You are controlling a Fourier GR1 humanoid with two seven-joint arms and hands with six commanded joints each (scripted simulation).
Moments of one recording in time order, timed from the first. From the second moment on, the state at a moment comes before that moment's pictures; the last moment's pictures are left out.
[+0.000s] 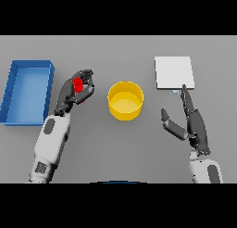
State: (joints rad) left arm -0.46 -0.02 0.05 -1.00 -0.13 0.05 -0.06; right arm 0.10 -0.06 0.11 -1.71 0.20 -0.03 -0.08
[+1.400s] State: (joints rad) left arm -0.60 0.20 -0.26 -1.15 -0.39 0.04 0.04; right arm 0.10 -0.06 0.13 -1.72 0.25 -0.04 -0.08
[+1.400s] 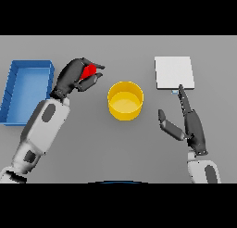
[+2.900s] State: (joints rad) left arm -1.23 0.27 -1.13 -0.77 -1.09 -0.27 -0.07; right arm 0.09 -0.04 0.13 -1.71 0.27 -0.08 -0.09
